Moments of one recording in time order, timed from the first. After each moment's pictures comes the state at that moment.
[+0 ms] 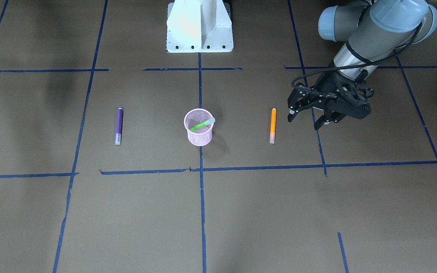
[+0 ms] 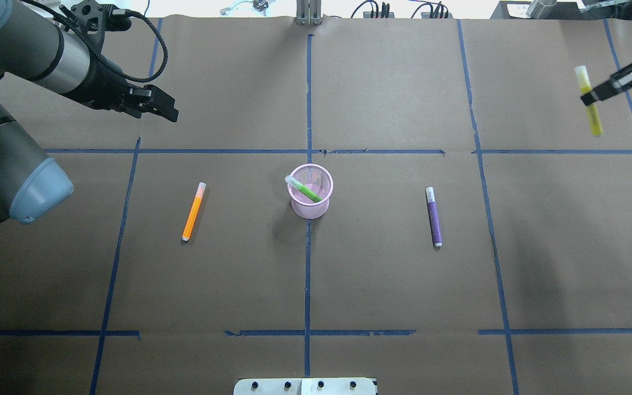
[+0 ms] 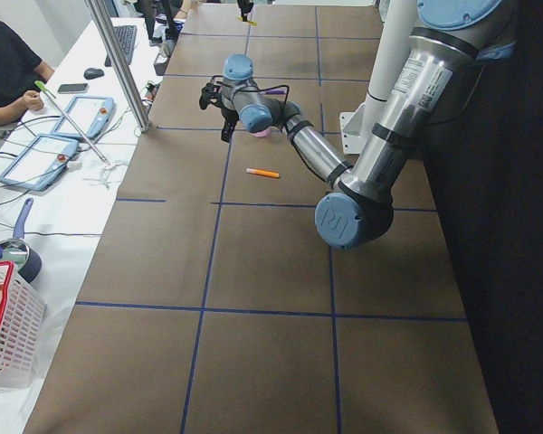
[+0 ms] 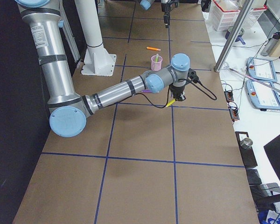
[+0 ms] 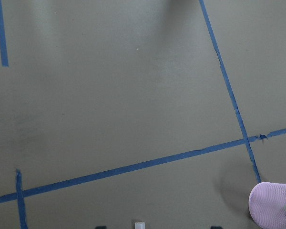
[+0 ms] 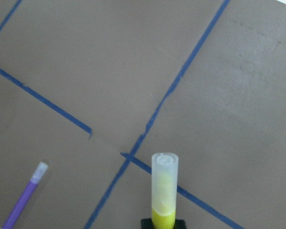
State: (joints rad) left arm -0.92 -2.01 -1.83 -1.86 -2.15 -0.86; right arm 1.24 -1.33 1.79 -1.35 2.38 0.19
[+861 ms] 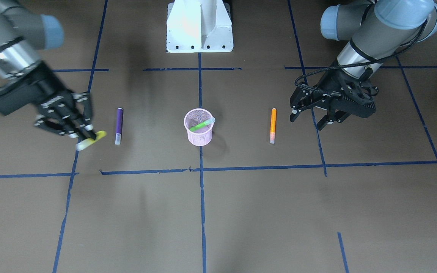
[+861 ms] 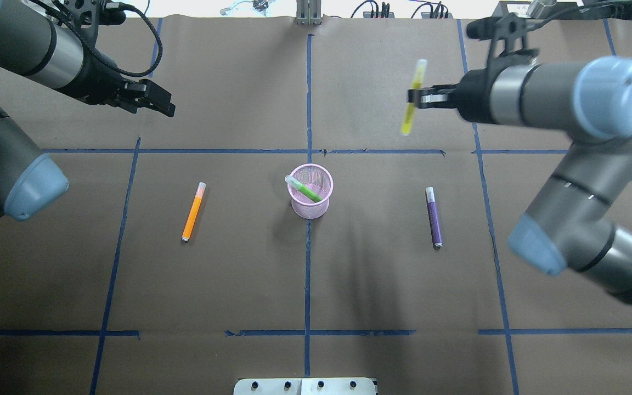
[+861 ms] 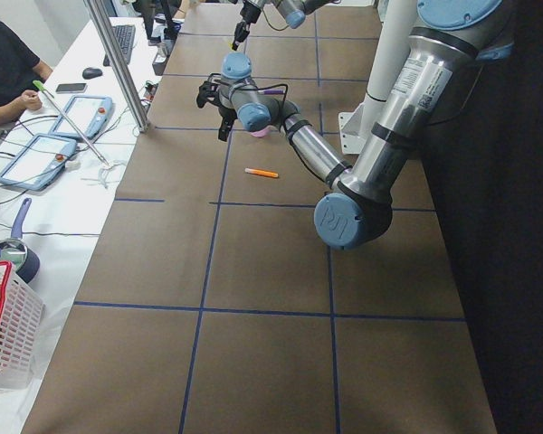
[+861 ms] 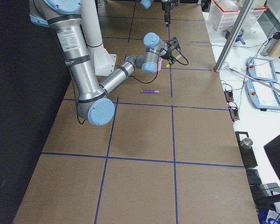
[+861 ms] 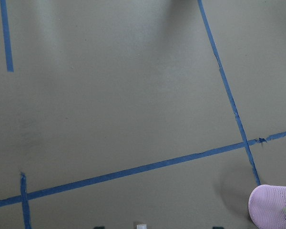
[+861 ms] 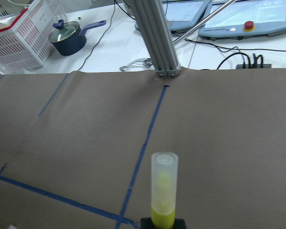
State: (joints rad) left arm -0.94 -2.01 -1.84 -1.86 -2.15 -0.86; right arm 0.70 -1.19 1.88 -0.86 1.65 1.07
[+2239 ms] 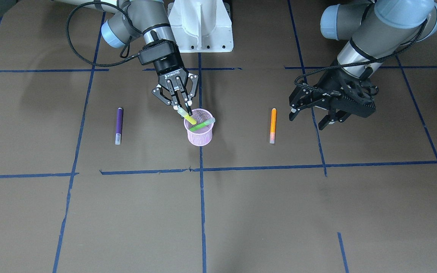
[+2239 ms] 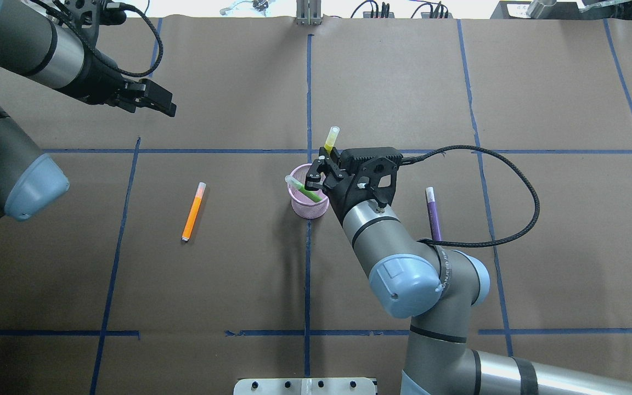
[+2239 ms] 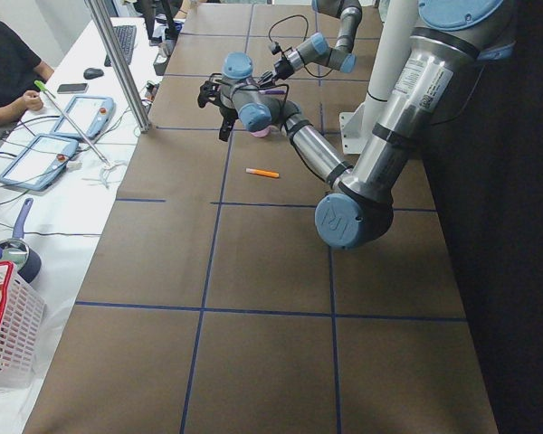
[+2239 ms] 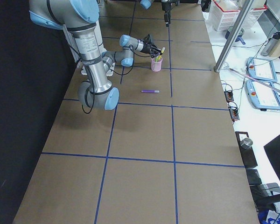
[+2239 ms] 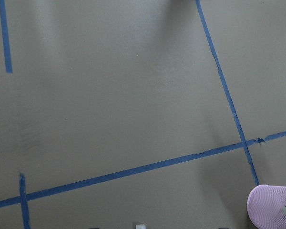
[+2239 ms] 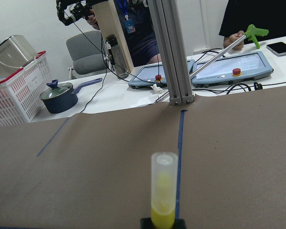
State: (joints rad) left arm -0.94 -2.01 -1.84 -1.86 -2.15 -0.86; right arm 0.28 -1.04 1.68 -0.86 0.85 1.18
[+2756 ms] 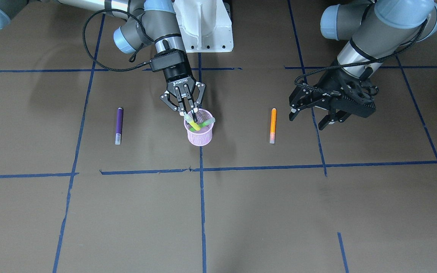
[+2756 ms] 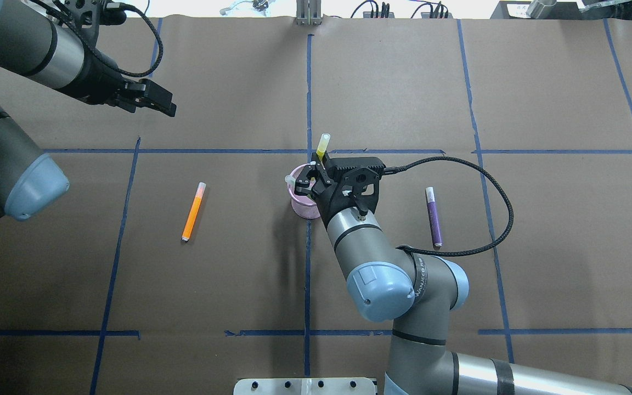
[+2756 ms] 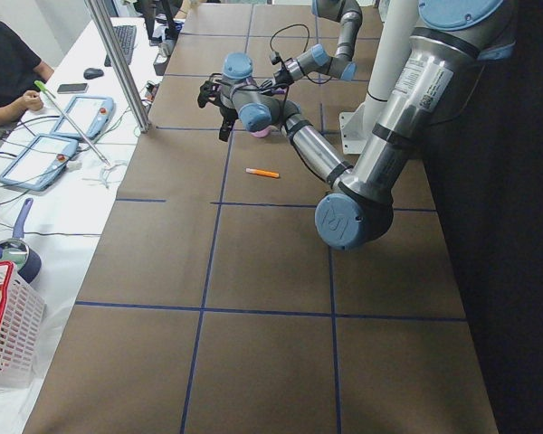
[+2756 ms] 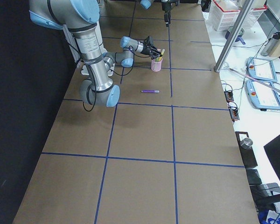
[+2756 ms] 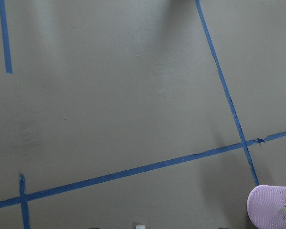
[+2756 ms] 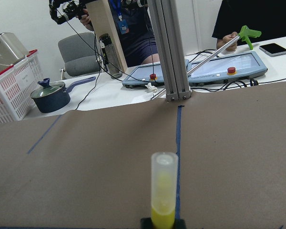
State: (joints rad) left arm -0.94 -2.01 -1.84 -1.86 -2.15 -0.86; right arm 0.26 -1.00 1.61 -0.86 0.79 1.19
